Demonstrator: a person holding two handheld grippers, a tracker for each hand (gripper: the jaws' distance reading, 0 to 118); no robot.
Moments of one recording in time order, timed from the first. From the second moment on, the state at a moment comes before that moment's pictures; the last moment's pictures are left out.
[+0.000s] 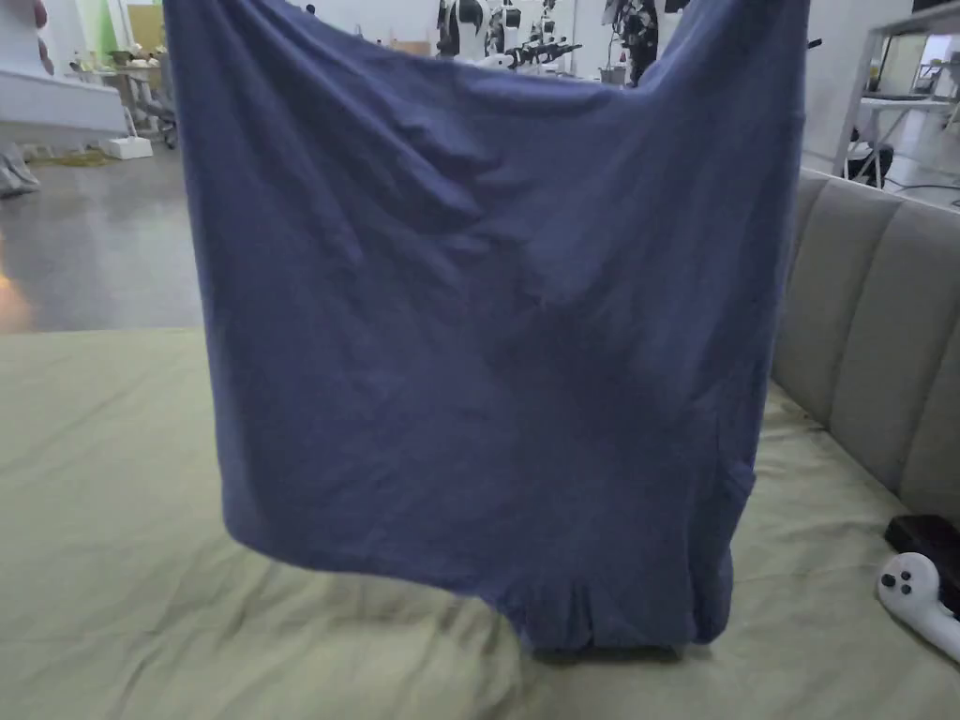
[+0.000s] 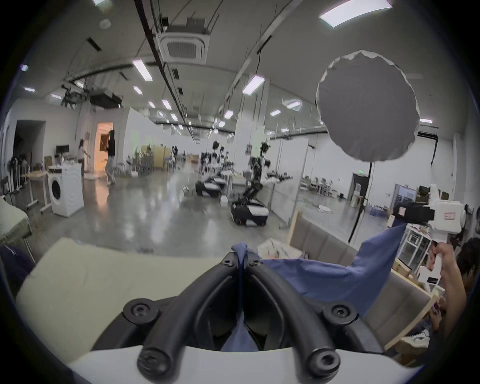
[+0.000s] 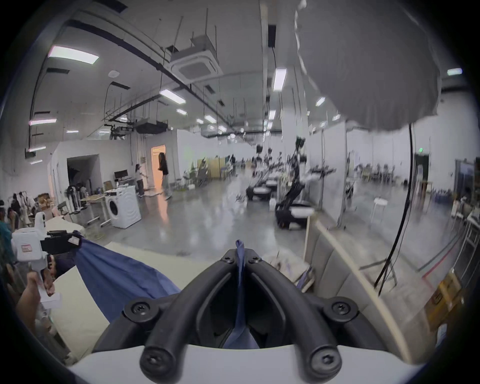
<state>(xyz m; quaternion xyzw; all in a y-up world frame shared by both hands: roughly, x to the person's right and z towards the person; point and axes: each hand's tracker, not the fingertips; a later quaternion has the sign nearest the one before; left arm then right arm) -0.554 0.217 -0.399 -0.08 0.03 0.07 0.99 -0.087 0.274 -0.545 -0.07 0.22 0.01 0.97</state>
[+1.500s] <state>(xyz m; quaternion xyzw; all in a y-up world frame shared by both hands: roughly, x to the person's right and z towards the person) -0.527 -0.160 -0.180 -0.19 -0.03 0.12 0.97 0.021 -0.112 -0.348 -0.25 0.33 -0.09 0.90</state>
